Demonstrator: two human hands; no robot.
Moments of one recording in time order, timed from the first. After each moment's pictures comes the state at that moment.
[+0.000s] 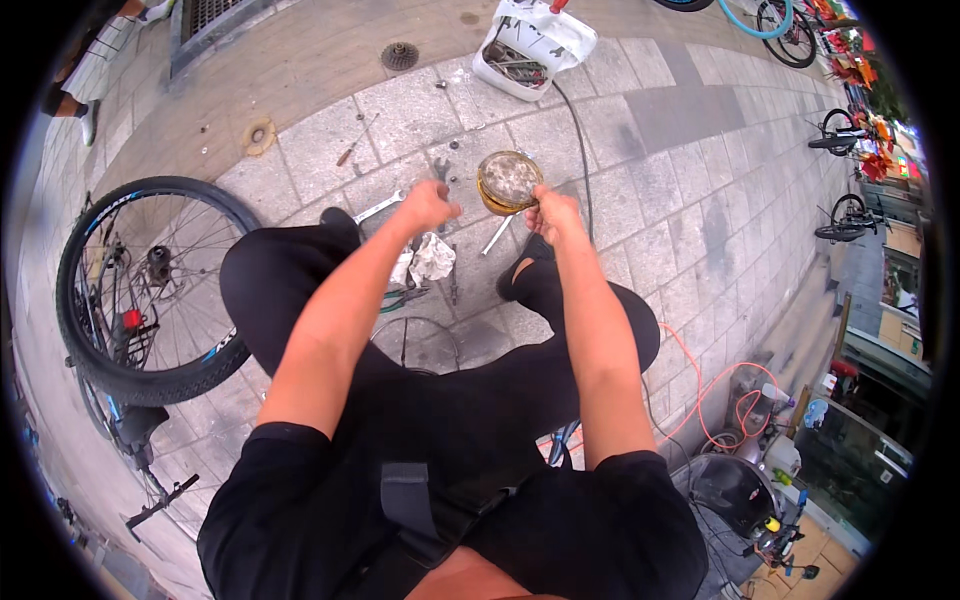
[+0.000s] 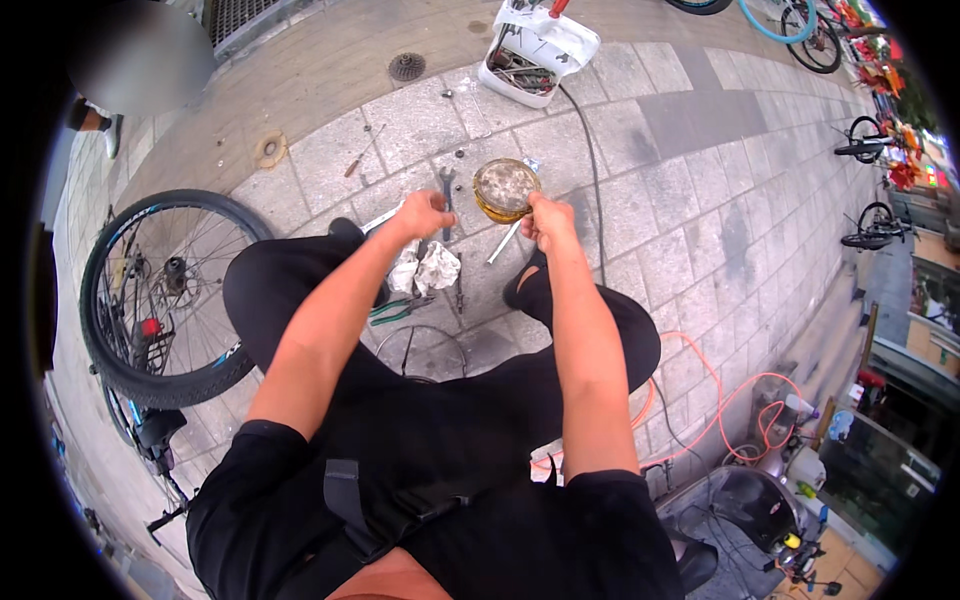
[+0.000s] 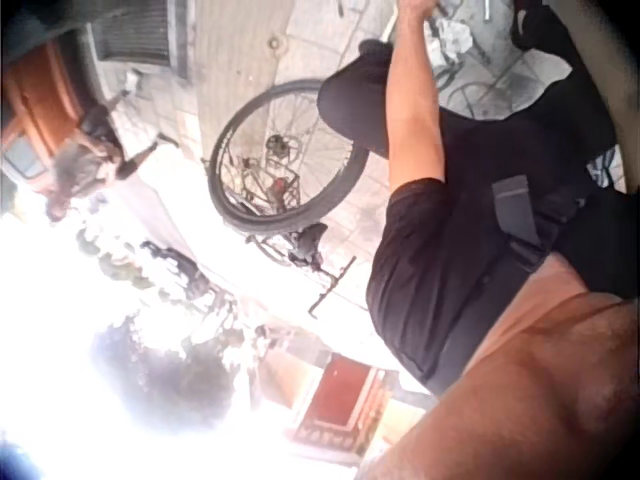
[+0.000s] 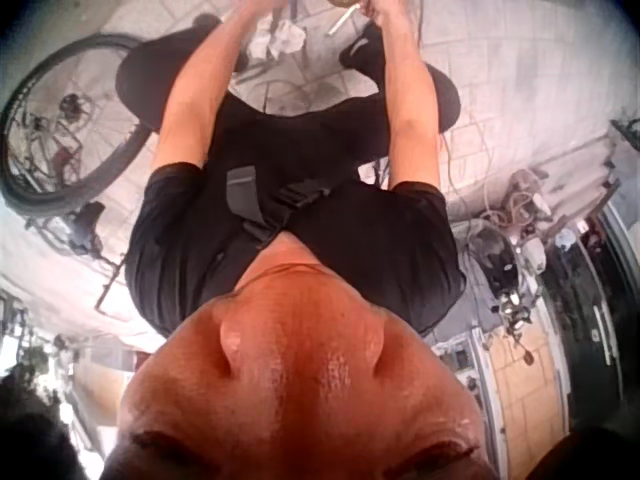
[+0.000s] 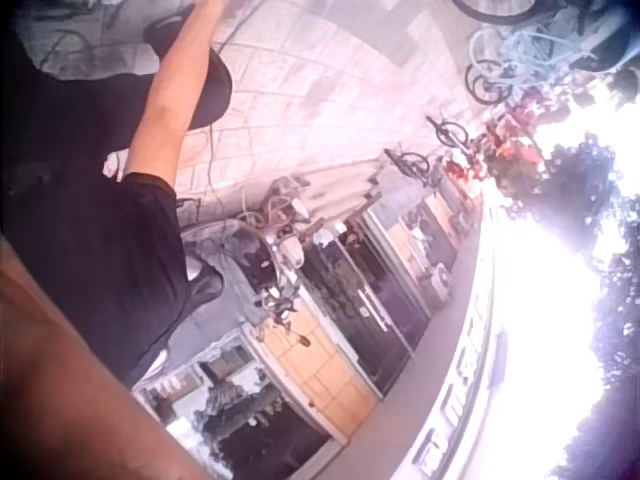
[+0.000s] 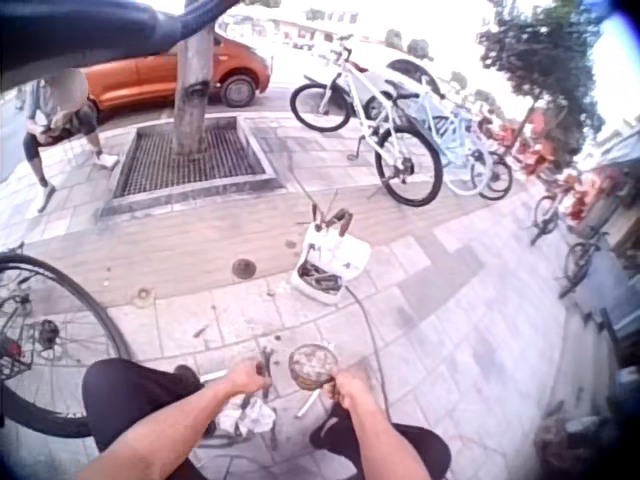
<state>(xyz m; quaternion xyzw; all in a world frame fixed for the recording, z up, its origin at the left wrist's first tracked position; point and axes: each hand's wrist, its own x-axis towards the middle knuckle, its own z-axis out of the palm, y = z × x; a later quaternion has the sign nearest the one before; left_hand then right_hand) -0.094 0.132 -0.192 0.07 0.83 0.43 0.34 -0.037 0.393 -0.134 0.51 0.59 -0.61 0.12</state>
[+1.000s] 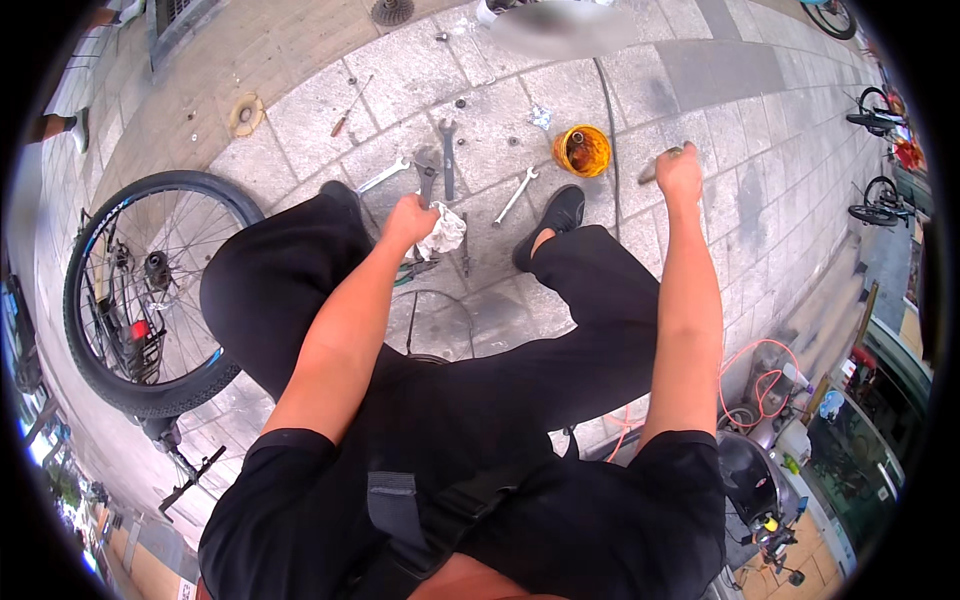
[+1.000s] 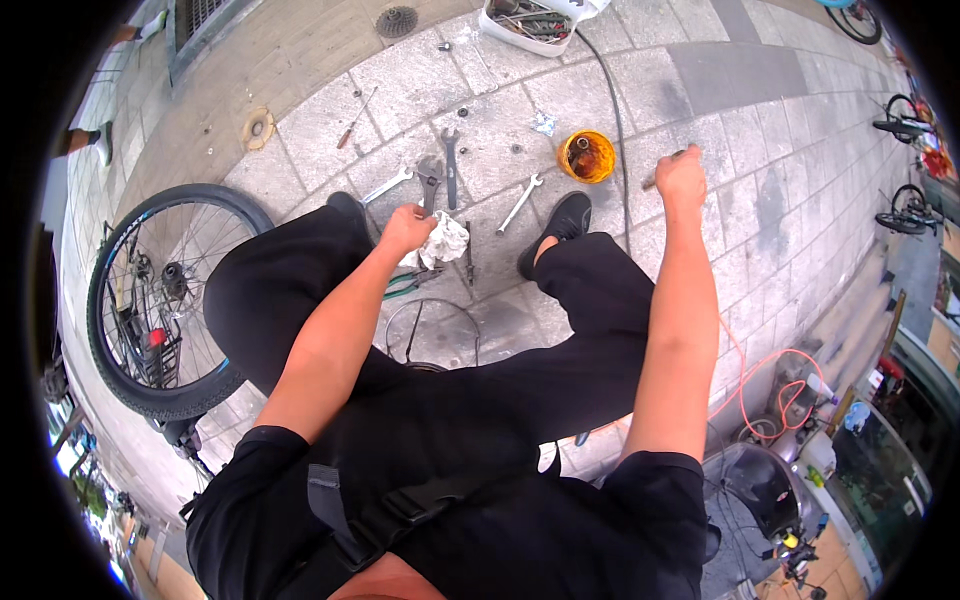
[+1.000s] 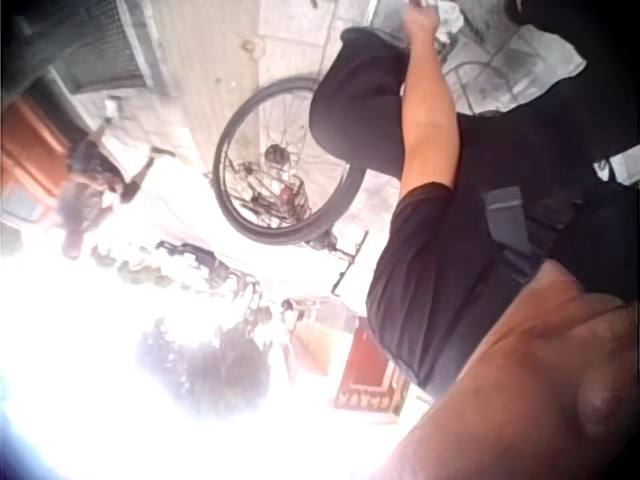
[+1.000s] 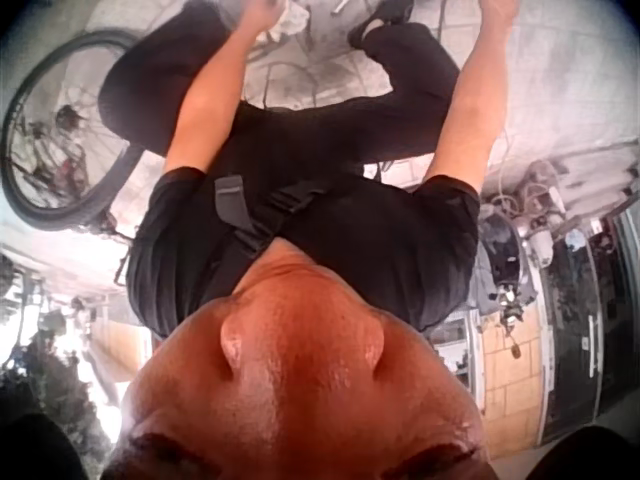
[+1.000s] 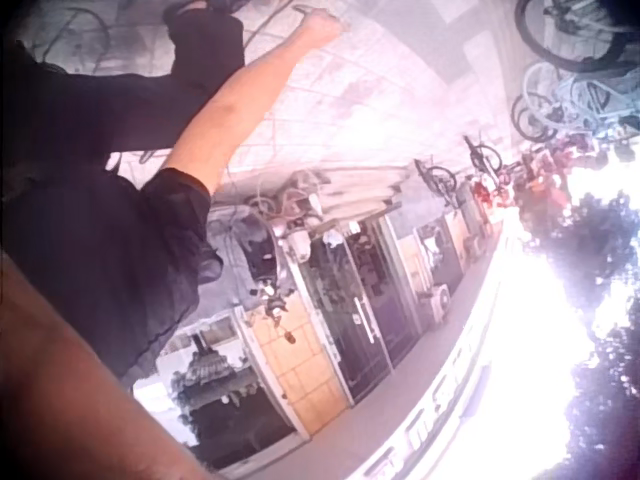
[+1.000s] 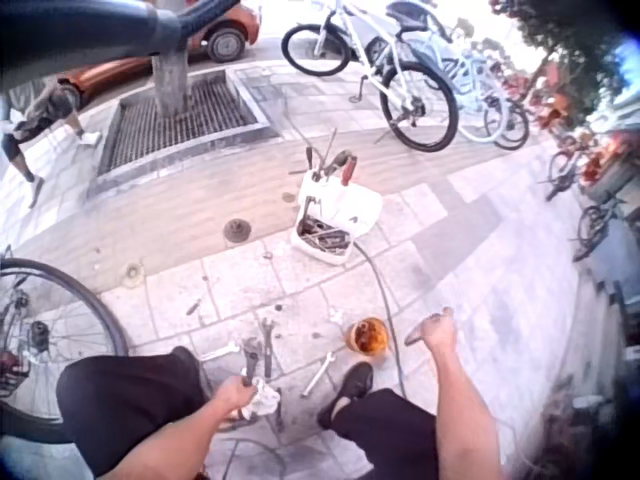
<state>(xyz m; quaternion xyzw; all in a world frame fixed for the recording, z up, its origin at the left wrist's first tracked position) -0.030 0.114 -0.273 -0.09 0.85 0.33 0.40 -0.041 0.591 -0.115 0.45 0.88 -0.08 0.11</state>
